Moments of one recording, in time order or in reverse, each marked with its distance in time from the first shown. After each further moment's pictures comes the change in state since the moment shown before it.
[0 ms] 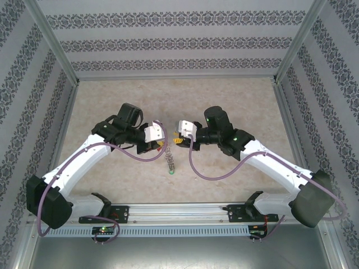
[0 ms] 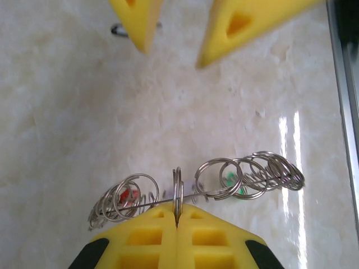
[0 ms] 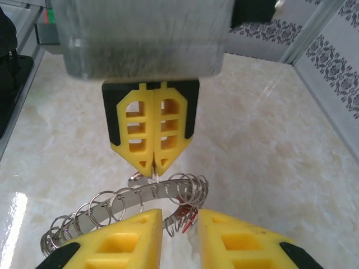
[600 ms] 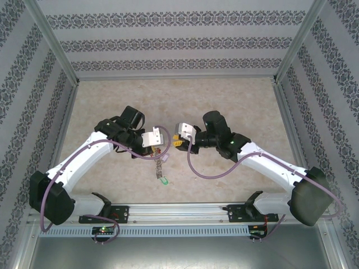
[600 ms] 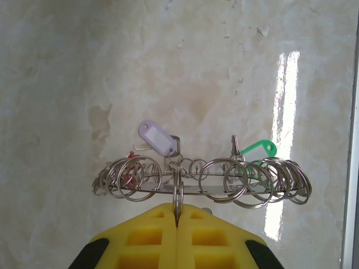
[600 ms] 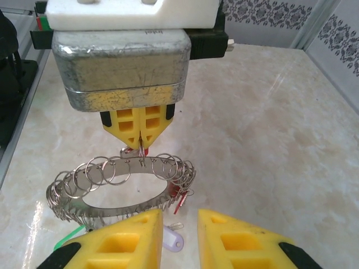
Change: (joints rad) left arm 0.000 0.041 0.018 -0.178 -0.146 0.043; right arm 0.000 0.014 -0.090 0.103 -0.018 0.079
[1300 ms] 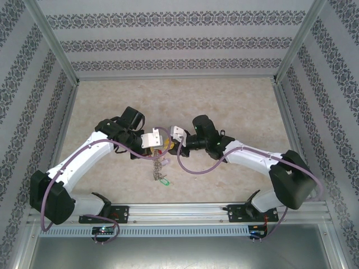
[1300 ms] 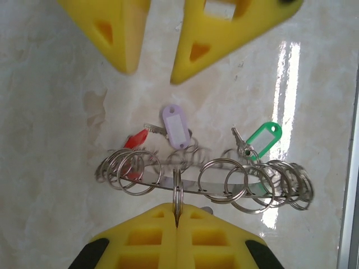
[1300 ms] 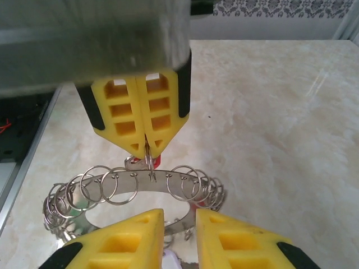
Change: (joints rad) left arm 0.000 -0.006 -0.003 -0.026 -0.024 0.007; right arm 0.032 0.209 -0.054 0.285 -0.097 0.124
